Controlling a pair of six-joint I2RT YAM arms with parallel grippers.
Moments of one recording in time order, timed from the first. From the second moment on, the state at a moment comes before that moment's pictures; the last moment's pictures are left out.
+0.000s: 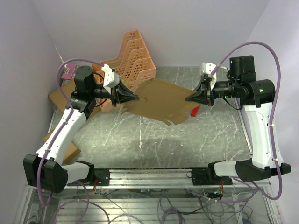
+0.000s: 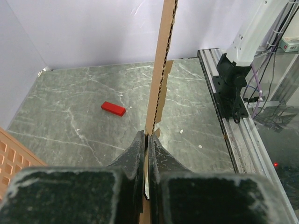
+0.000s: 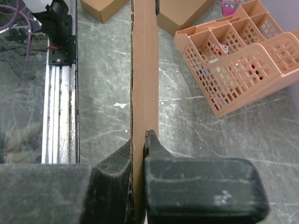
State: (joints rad) left arm -0.28 1.21 1.12 0.05 1.32 0.16; right arm 0.22 1.32 1.89 -1.35 -1.05 -0.84
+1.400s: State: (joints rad) left arm 0.24 1.29 0.51 1.44 0.82 -1.19; right arm -0.04 1.43 2.17 -0.99 -1.27 -0.42
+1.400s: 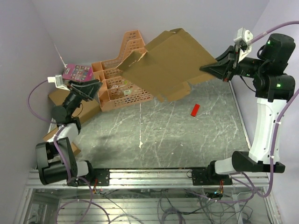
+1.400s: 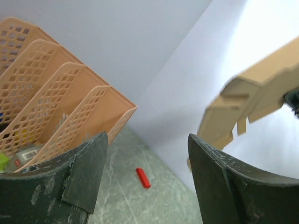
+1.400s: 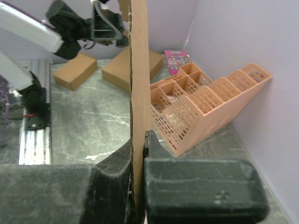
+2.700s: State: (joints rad) left arm 0.03 1.26 0.79 1.47 0.95 -1.47; right arm -0.14 1.22 1.58 0.49 -1.57 0.82
